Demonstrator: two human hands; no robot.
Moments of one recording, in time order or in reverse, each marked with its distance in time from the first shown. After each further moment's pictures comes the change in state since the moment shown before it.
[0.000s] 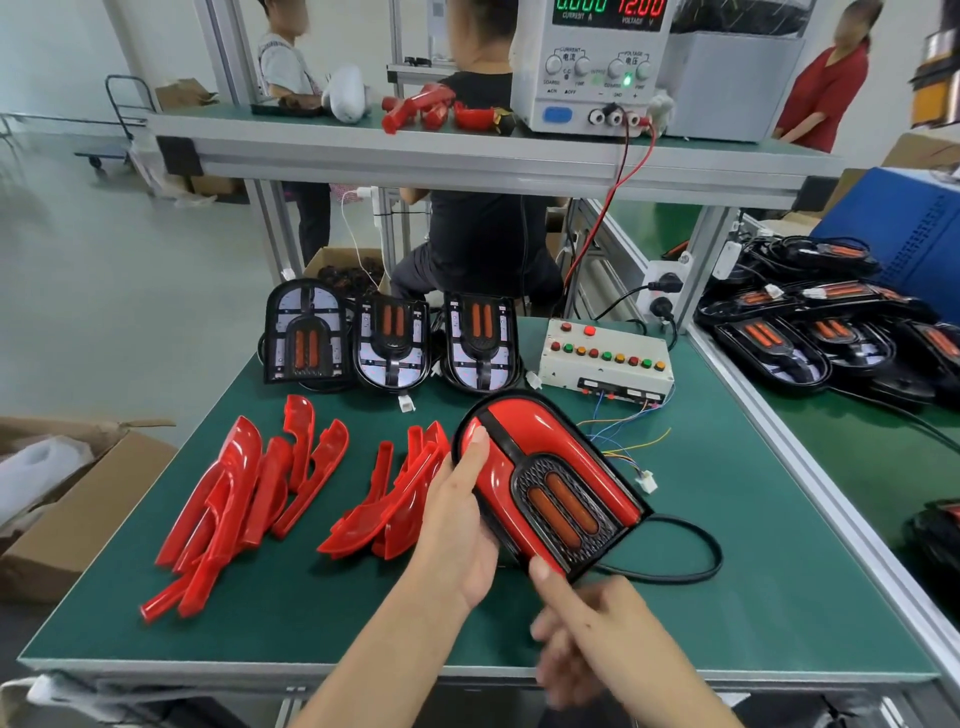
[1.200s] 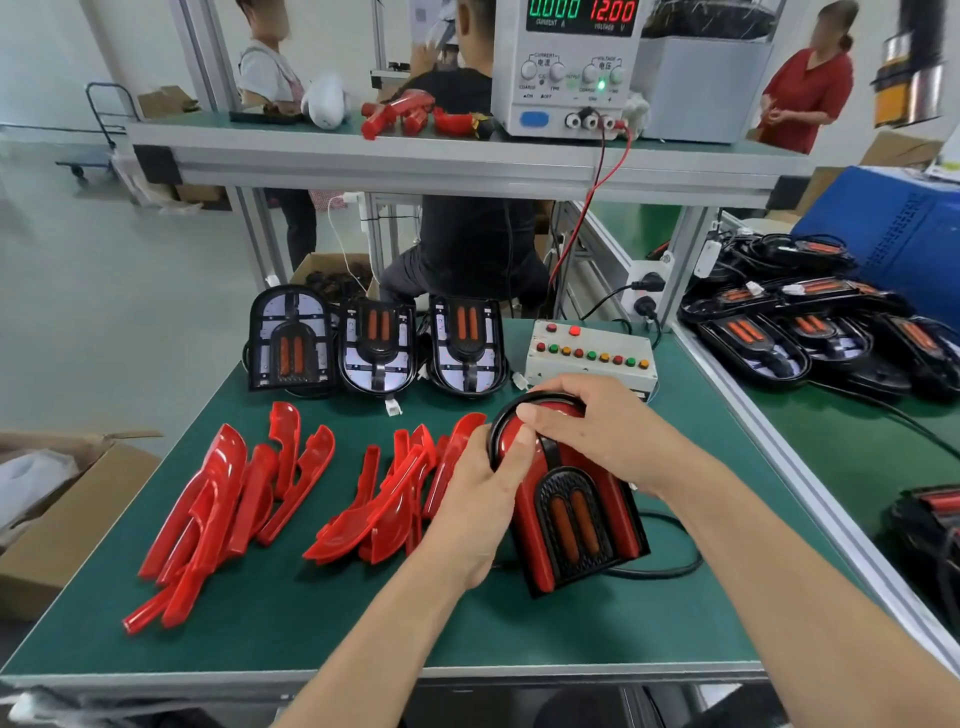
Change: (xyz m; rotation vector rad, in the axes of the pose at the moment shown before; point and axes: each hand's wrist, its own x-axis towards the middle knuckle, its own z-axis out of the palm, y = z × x) left_hand 0.003 -0.001 0.020 0.482 -0.203 0.189; right_hand 0.070 -0.113 -0.068 -0.276 0.005 -0.607
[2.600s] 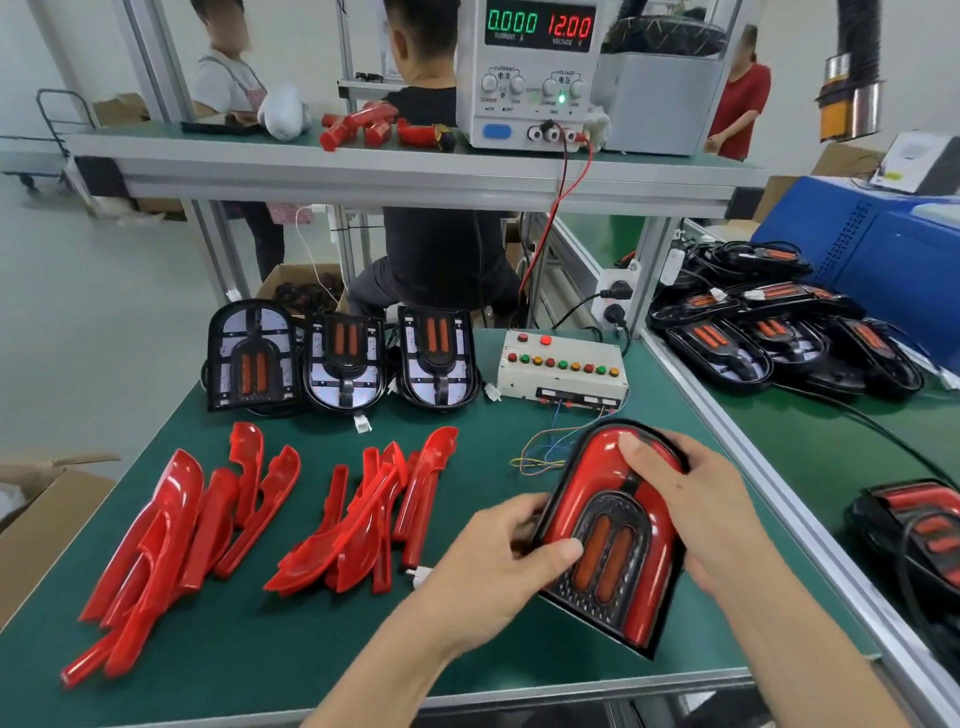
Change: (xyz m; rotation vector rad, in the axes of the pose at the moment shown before) left_hand -0.022 -0.015 0.008 0.335 -0.351 -0.002; right_hand -0.068 0.053 -0.024 0.517 0.597 0.267
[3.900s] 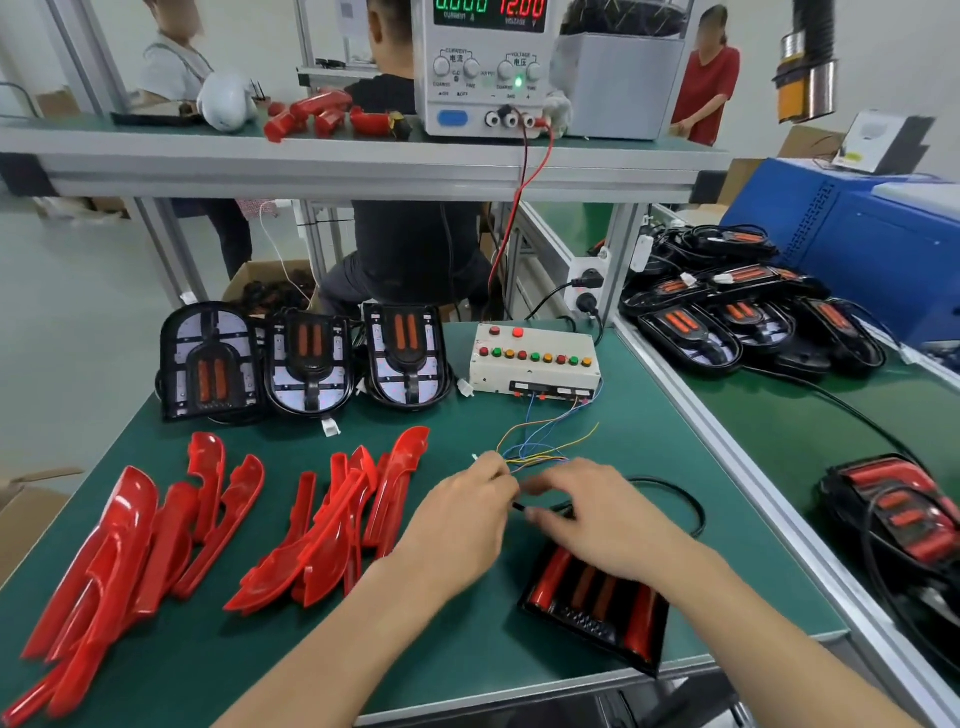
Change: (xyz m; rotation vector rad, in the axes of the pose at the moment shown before) left_hand 0.051 -0.003 -0.014 1.197 0.027 0.181; right_hand 0.015 0.023 0.014 -1.167 -0.518 -0.447
